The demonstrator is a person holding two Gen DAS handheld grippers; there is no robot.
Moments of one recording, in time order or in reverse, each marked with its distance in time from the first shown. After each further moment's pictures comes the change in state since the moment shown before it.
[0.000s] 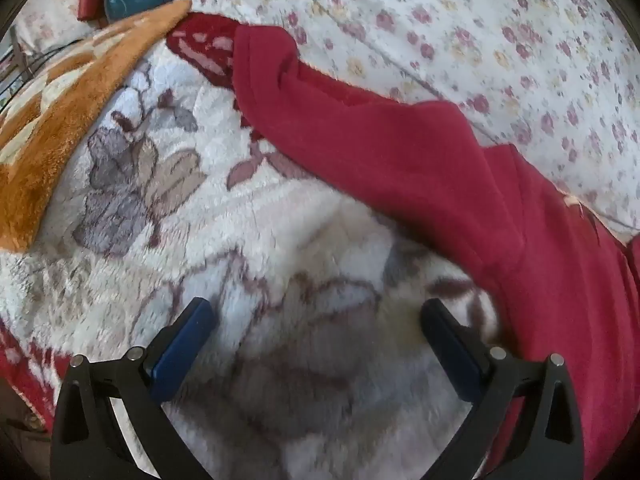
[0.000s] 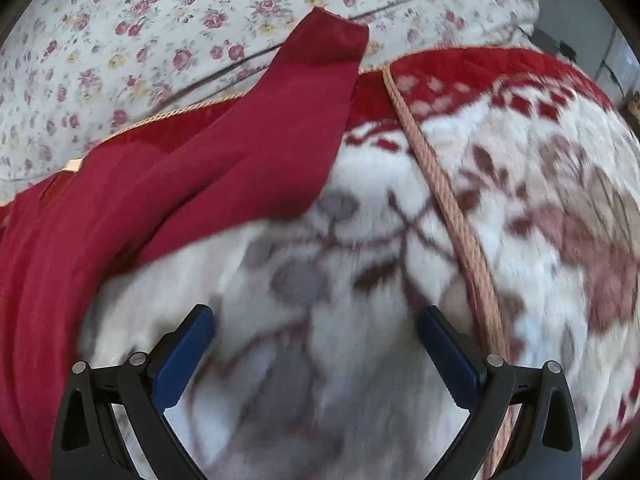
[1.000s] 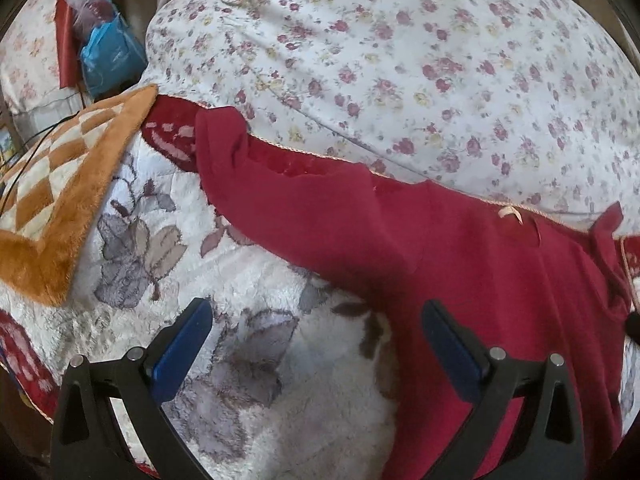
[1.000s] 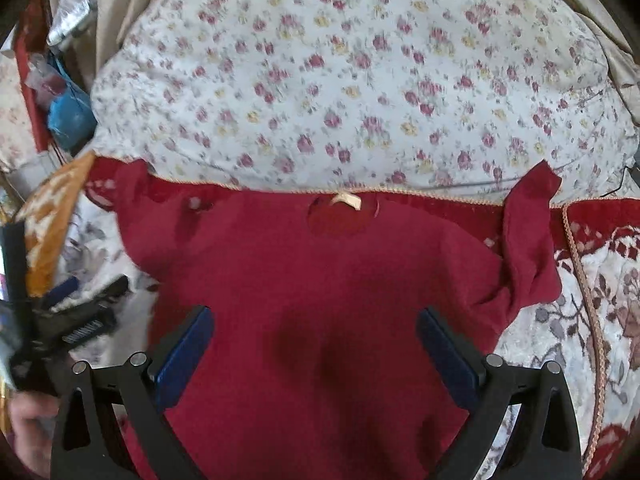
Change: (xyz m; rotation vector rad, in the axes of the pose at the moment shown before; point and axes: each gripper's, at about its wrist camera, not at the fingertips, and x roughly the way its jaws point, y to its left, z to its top) left arm -0.058 -0.041 0.014 0.121 -0.188 -0.050; right arm -0.090 0.251 -0.019 -0.320 -0.166 0.252
